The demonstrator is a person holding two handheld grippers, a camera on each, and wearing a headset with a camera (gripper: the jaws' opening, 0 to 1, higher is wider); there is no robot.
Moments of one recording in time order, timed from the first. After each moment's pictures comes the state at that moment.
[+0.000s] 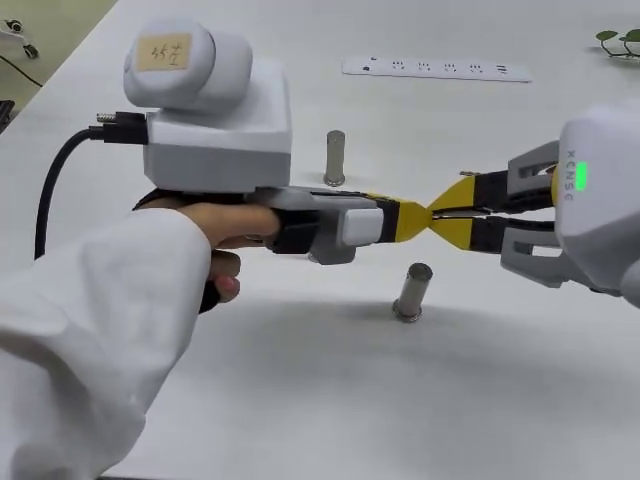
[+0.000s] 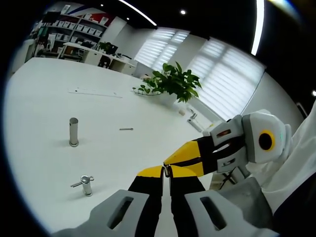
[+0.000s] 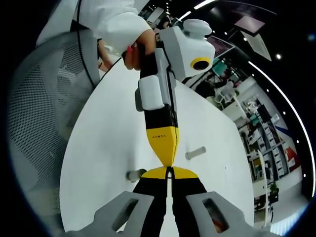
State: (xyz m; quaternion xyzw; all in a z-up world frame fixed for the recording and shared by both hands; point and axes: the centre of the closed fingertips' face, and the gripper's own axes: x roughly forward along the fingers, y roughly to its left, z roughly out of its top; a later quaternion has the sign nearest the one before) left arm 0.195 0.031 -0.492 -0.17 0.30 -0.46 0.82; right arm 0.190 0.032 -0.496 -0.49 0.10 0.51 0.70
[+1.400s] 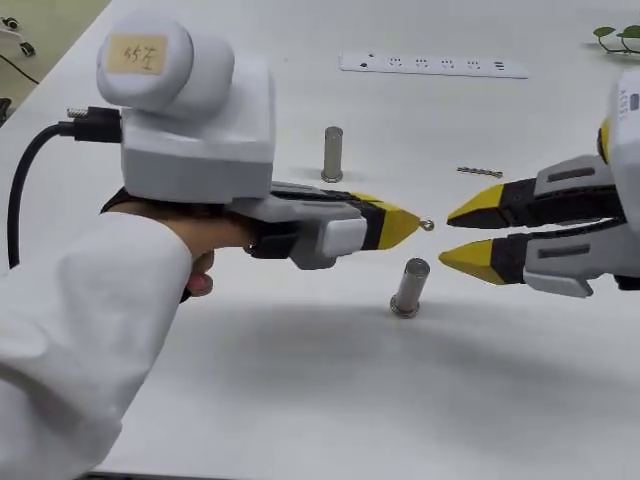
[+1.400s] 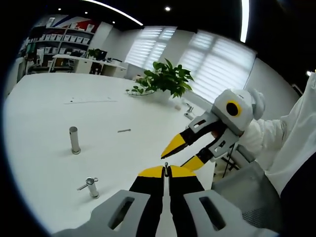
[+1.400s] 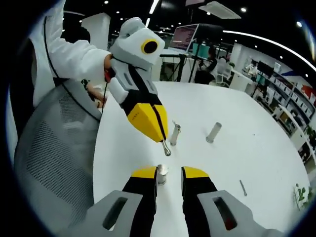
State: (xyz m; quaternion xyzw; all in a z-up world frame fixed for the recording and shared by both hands) left arm 0.178 0.035 -0.490 -0.09 0.27 -0.49 0.82; right arm 0.183 0.013 -0.516 -0.25 0.24 0.55 0.76
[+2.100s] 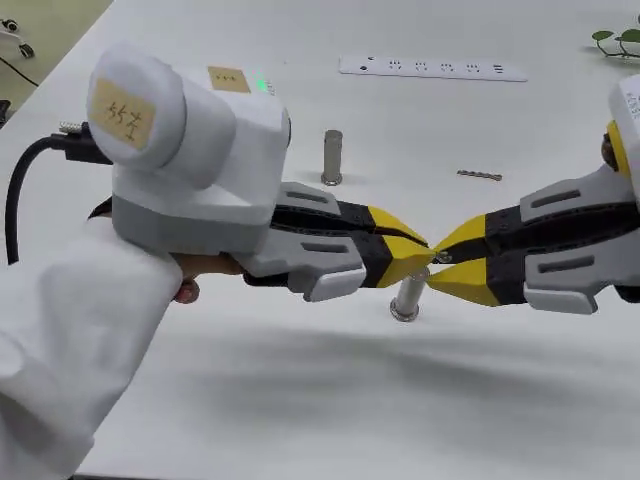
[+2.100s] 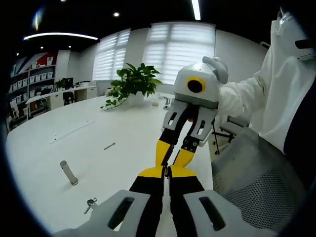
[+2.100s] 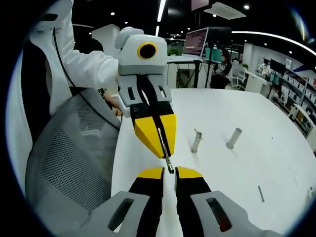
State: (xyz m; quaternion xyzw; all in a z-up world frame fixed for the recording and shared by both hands) left arm 0.154 0.024 -0.487 0.05 0.18 -0.59 0.79; right arm 0.148 0.033 -0.511 -0.23 0.23 0.62 0.72
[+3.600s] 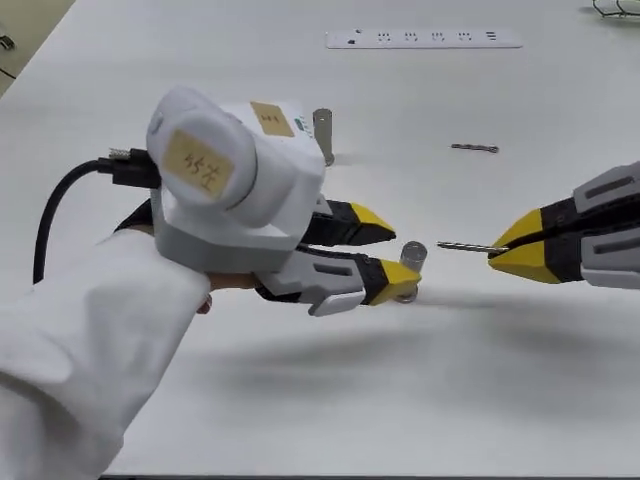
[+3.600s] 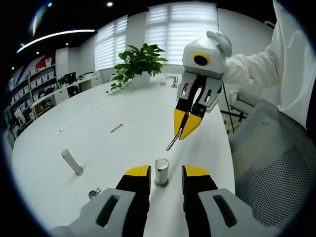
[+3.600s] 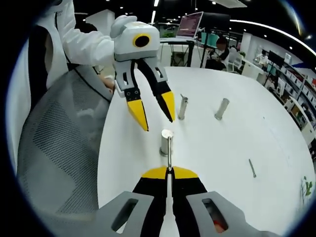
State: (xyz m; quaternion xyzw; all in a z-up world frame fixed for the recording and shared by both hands) left arm 0.174 0.026 -0.539 0.13 0.23 -0.55 0.79; right arm 0.171 -0.028 -0.549 -0.28 0.28 0.58 0.71
